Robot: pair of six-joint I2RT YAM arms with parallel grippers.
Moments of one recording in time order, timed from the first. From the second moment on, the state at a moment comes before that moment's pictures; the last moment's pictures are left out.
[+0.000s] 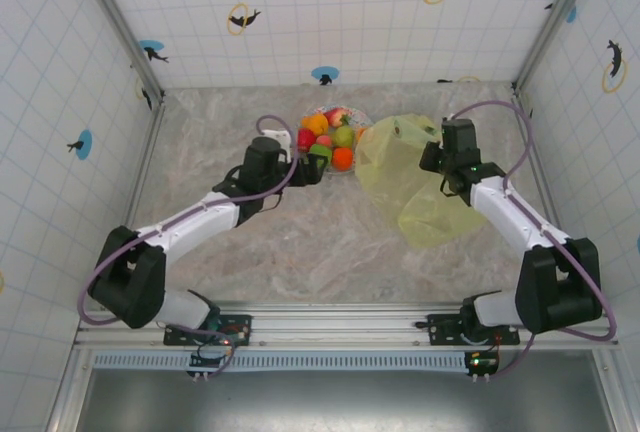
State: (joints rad) left arm -0.51 1.42 0.82 0.04 0.15 -0.56; right arm 0.26 1.36 0.91 -0.26 0.09 0.39
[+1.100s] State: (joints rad) left arm -0.47 1.93 1.20 -0.01 0.19 -0.60; right arm 0.26 1.39 0.96 -0.38 0.05 0.30
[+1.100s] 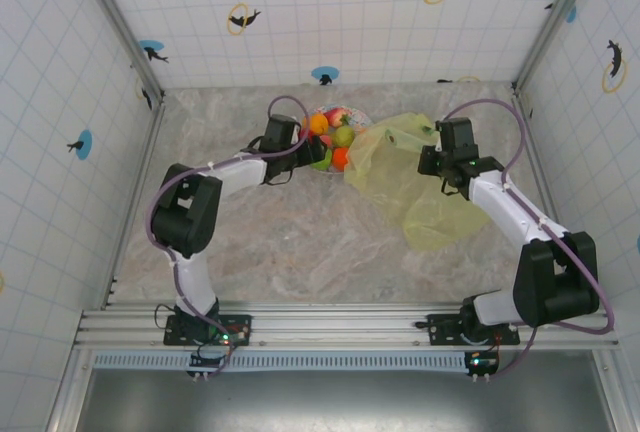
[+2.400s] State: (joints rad) left arm -0.48 2.02 1.25 0.01 0.24 -0.60; right arm 0.26 1.39 0.95 -0.37 0.01 0.30
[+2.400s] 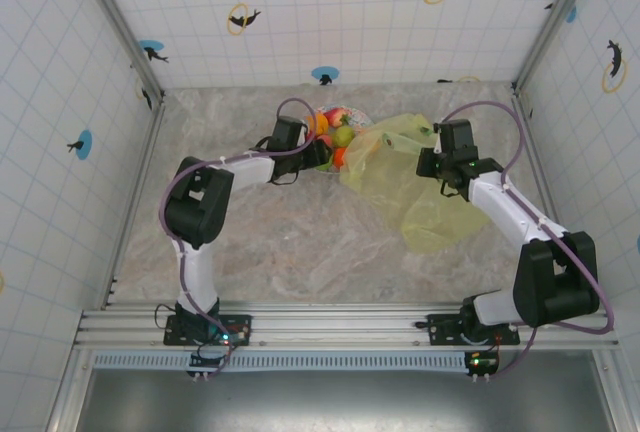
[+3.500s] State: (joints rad) left arm -0.91 1.26 0.76 0.13 0.22 -0.40; right arm 0.29 1.37 0.95 -0.39 0.01 0.34
